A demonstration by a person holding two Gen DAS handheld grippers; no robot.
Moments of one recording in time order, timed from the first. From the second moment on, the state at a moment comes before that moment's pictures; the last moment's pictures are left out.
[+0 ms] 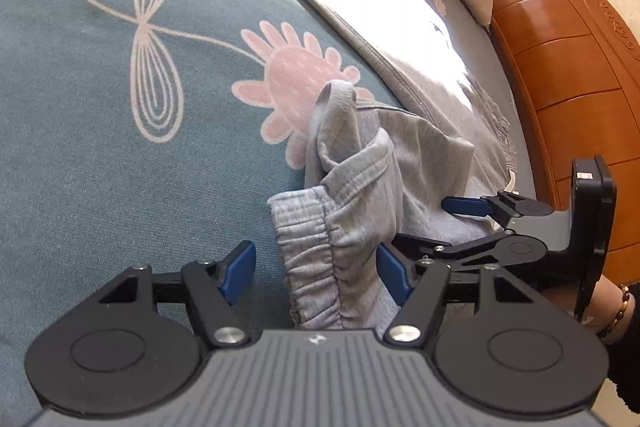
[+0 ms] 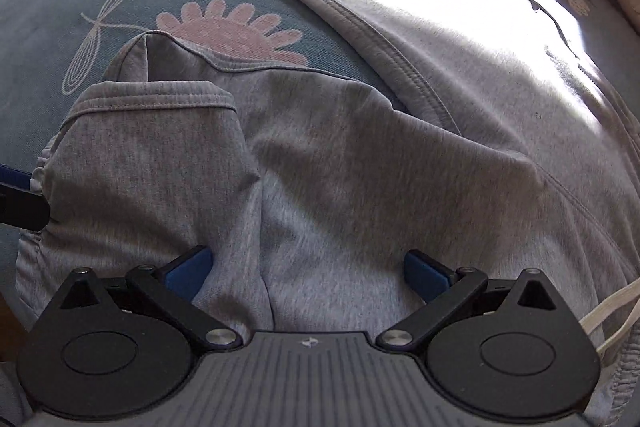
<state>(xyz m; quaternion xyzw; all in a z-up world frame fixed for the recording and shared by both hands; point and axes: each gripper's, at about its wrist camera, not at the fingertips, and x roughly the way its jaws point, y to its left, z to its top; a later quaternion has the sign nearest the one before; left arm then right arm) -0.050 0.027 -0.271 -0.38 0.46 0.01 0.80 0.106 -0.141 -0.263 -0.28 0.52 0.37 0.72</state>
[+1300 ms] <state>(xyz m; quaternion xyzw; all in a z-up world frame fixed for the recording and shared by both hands) -0.047 0.041 -0.265 -0.39 0.50 -0.09 0.77 0.094 -0.176 -0.245 -0.24 0.52 0.40 0.72</state>
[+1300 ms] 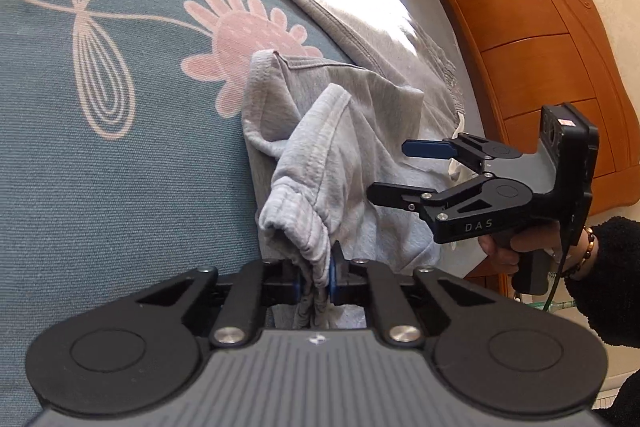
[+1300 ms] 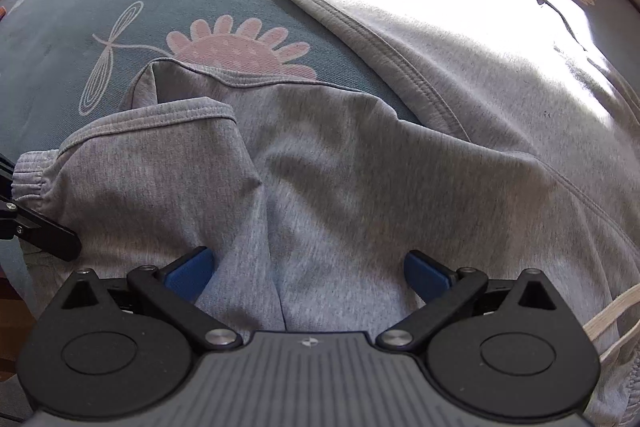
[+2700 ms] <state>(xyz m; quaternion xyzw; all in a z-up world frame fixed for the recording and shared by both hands) -0.169 0.277 -0.190 -0.27 0.58 0.39 0.67 0.073 -0.201 -0.198 -0.21 0.50 0.36 0.76</state>
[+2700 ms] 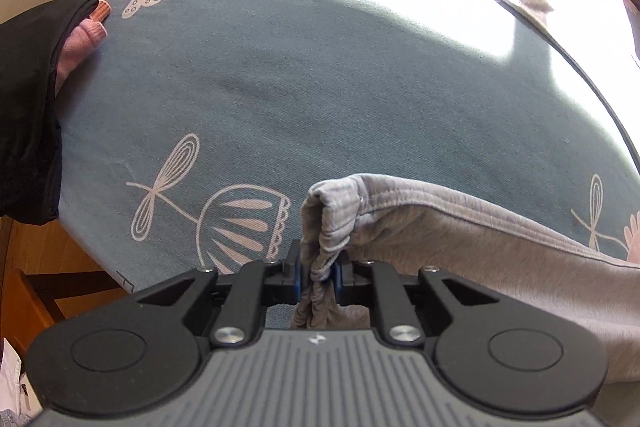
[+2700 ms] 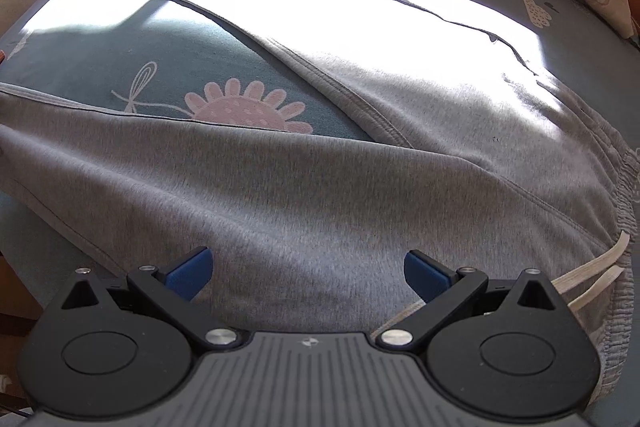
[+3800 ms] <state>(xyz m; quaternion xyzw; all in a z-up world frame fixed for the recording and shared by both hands) -0.114 0.070 -0.185 0.12 0.57 0.10 0.80 0.050 -0.299 -0.271 -0.59 0.31 0.48 0.58</state>
